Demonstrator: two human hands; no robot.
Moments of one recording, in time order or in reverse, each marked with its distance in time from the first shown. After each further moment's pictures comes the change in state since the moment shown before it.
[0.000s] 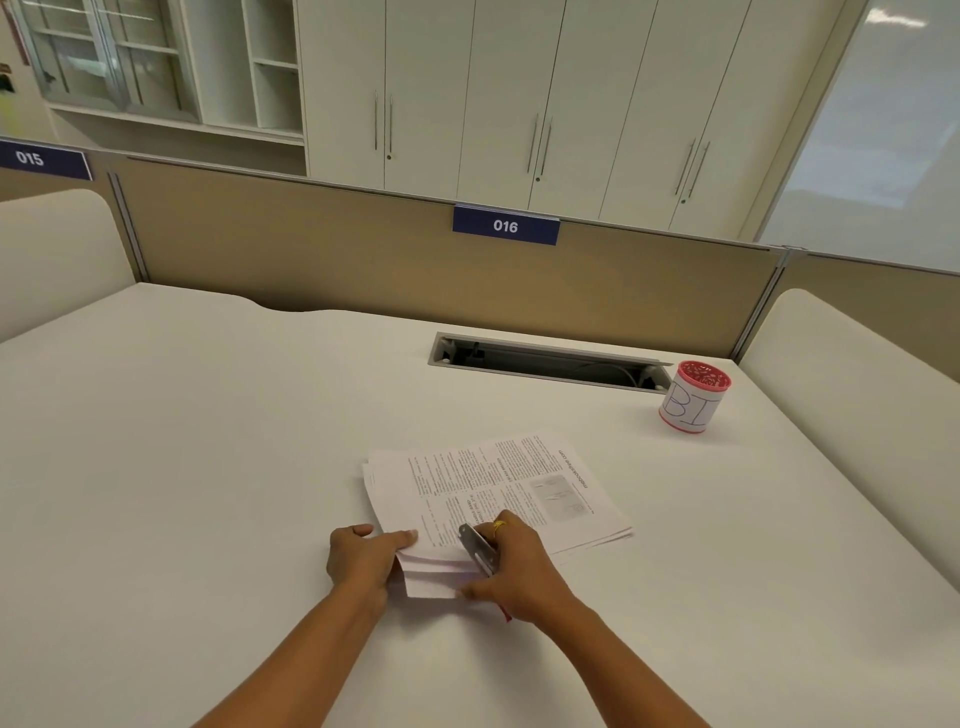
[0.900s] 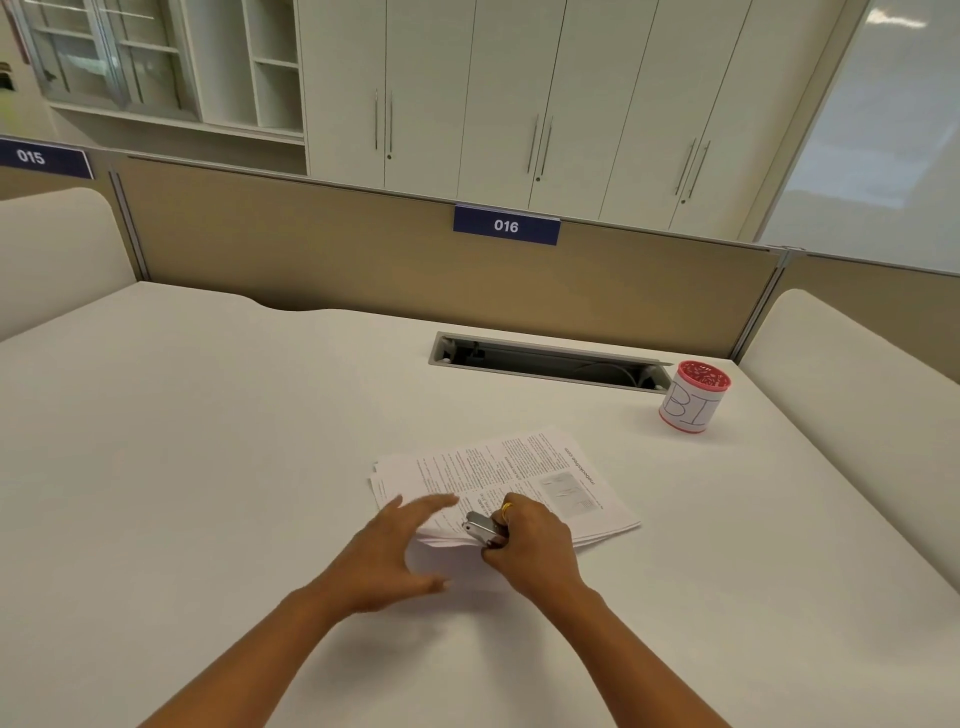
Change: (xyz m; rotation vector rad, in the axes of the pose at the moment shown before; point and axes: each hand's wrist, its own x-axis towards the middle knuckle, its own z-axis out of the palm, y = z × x) left_hand -0.010 0.015 -0.022 1.024 -0.621 0.936; right_hand 0.005 -0.009 -0.013 -0.345 0.179 -0.047
